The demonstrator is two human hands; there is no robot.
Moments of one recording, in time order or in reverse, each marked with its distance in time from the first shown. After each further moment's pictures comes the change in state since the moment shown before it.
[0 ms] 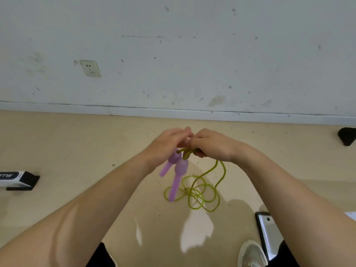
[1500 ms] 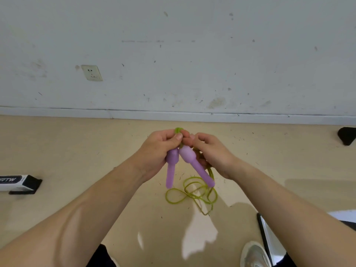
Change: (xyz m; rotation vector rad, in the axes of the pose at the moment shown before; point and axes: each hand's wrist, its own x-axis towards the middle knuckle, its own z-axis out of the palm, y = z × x) left_hand -0.018 -0.003 -0.009 -0.444 -0.084 0.097; right_hand 0.004 0.027 0.034 0.612 0.223 0.030
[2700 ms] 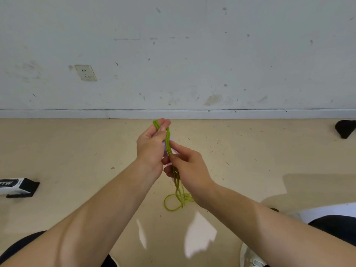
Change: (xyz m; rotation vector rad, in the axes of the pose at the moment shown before) left_hand 0.014 -0.011 0.023 -0.145 0.582 -0.010; right_hand -0.042 -0.003 0.065 0.351 0.099 -0.042
